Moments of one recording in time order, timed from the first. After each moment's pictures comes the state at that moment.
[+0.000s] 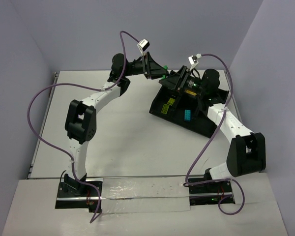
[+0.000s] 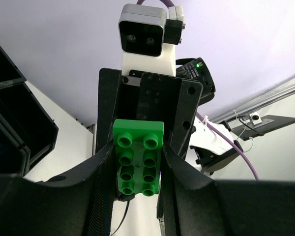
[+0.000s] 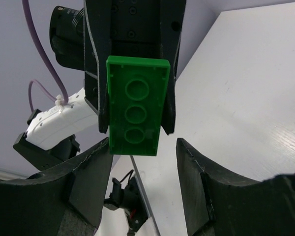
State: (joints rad) left arm -0.52 2.15 1.82 0.75 1.02 -1.43; right arm 0.18 1.44 1.06 0.47 -0.86 0.96
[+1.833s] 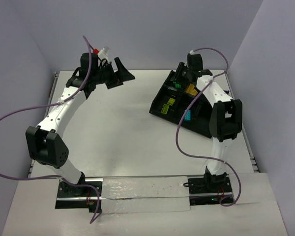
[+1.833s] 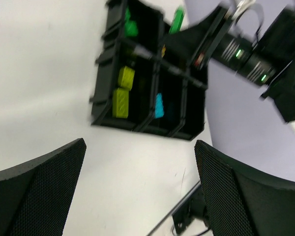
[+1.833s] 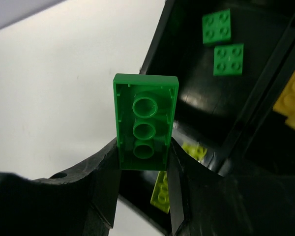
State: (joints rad) left arm -0.32 1.63 1.56 -0.39 0.47 -0.65; right arm 0.15 1.99 1.71 -0.40 -0.16 0.51
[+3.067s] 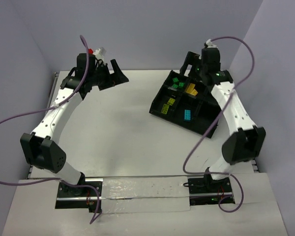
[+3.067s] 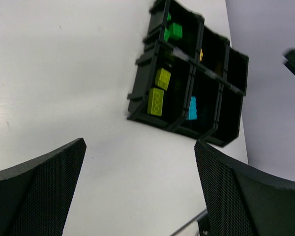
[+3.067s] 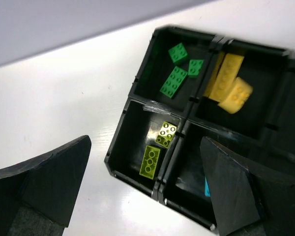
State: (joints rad) left arm -0.32 1.58 1.58 -0.55 0.32 -0.54; right arm 0.15 1.65 1.64 -0.53 0.03 0.43
